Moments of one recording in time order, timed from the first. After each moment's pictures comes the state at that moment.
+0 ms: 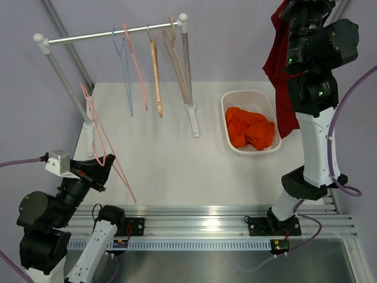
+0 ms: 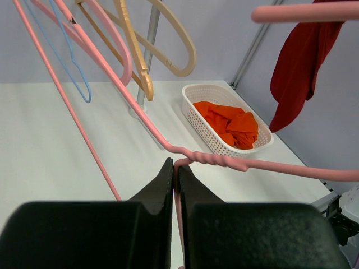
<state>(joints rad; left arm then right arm) -0.24 0.28 1.15 -0.78 0.22 -0.32 0.48 1.70 2.60 -0.20 0.47 -0.24</state>
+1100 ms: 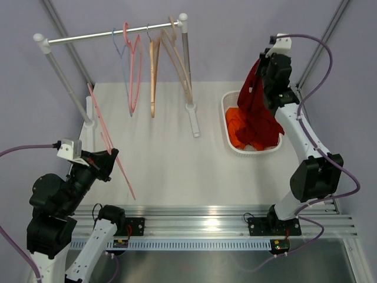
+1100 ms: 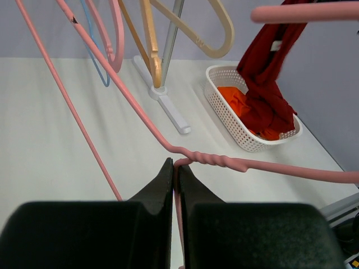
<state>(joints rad) -0.25 0.36 1.11 -0.78 0.15 -0.28 0.18 1.62 1.60 0.06 0.28 0.04</state>
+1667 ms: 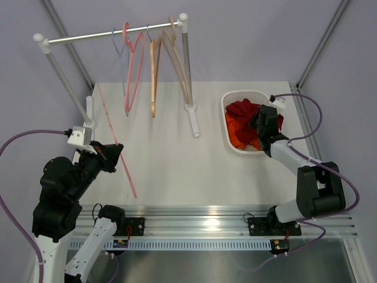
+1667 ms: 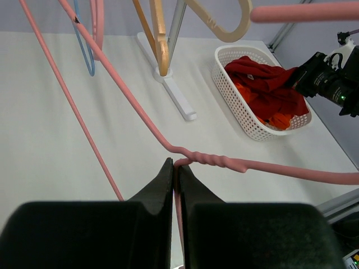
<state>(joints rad) -0.25 0.46 1.10 -0.78 0.15 -0.28 0.18 1.45 0.81 0.27 0.30 0.48</state>
